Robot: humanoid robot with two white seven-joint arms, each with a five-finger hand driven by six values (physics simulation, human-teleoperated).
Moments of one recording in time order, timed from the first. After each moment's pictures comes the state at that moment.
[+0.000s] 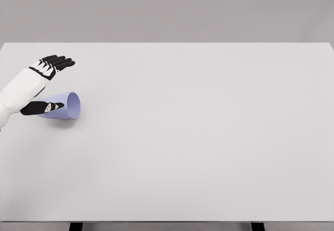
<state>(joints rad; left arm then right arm) -0.08 0.75 -0.12 -1.55 -0.44 -0.61 0.01 0.01 0.00 -0.10 0.02 -0.05 -0.08 0.09</state>
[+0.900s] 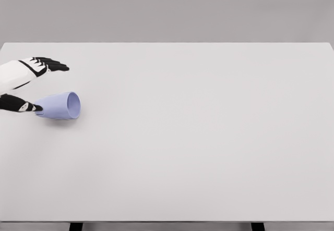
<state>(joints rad) -0.14 0.96 -0.04 -1.71 -0.08 -0.48 -0.53 0.01 0.00 -0.10 0.03 -0.05 -0.07 0.09</state>
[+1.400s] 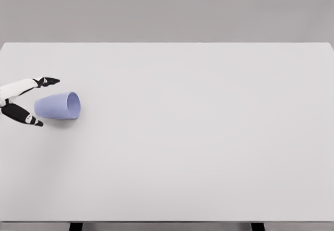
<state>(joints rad) -0.17 0.95 -0.18 -1.76 -0.04 0.22 -0.61 0.01 0.00 -0.10 0.03 -0.05 -0.07 0.09</state>
